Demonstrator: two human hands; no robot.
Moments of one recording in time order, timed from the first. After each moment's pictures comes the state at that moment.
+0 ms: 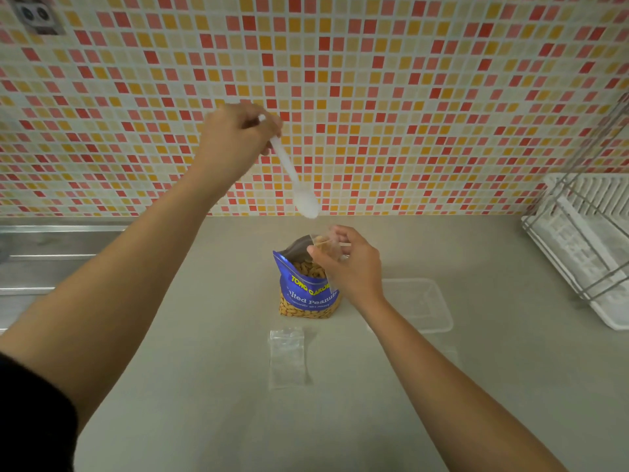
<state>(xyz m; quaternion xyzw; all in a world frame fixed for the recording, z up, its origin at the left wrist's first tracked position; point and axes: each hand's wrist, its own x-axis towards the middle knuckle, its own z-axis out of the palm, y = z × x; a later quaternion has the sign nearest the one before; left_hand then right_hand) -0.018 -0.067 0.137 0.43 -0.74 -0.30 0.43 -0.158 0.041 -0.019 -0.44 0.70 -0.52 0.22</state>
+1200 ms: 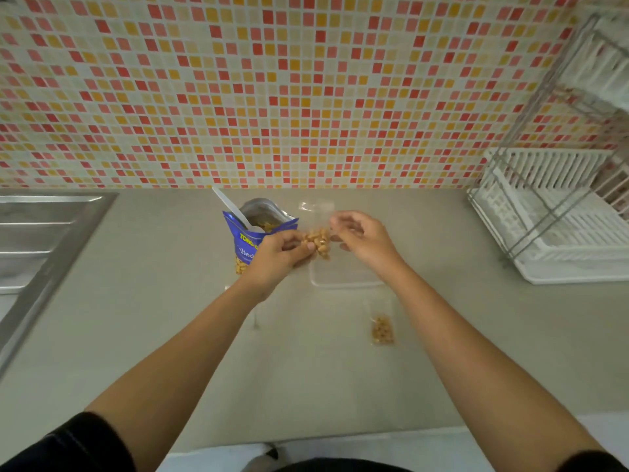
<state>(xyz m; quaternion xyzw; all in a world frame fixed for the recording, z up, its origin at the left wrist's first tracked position) -0.090 0.089 -0.021 0.36 -0.57 -0.67 0.32 -0.251 0.140 0.002 -0.45 0.65 -0.49 0.37</state>
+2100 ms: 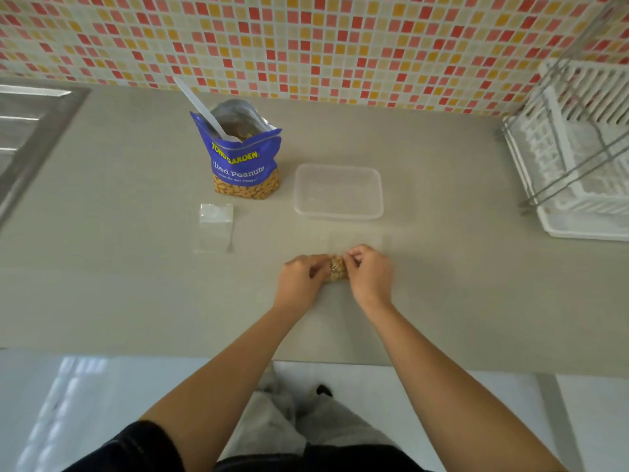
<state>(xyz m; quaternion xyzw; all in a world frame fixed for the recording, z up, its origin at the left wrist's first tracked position) -0.141 0.202 -0.155 0.54 -0.72 -0.39 0.20 -0.268 0.230 -0.156 -0.43 0.83 -0.29 0.20</state>
